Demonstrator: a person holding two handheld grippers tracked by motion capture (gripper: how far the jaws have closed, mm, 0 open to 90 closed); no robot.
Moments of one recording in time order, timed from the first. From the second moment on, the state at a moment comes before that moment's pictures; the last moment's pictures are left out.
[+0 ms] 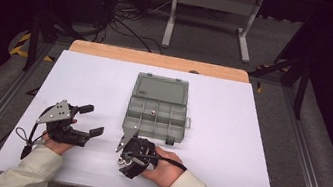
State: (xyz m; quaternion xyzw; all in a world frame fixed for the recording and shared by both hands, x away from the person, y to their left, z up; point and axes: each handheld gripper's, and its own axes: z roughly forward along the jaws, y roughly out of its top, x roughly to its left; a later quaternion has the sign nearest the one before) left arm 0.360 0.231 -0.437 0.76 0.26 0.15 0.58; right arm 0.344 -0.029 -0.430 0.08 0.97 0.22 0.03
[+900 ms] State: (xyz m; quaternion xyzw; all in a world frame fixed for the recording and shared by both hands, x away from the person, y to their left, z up) left arm 0.360 0.231 -0.437 0.76 0.26 0.15 0.58; right arm 0.348 -0.029 -0.433 0.10 0.97 0.22 0.02
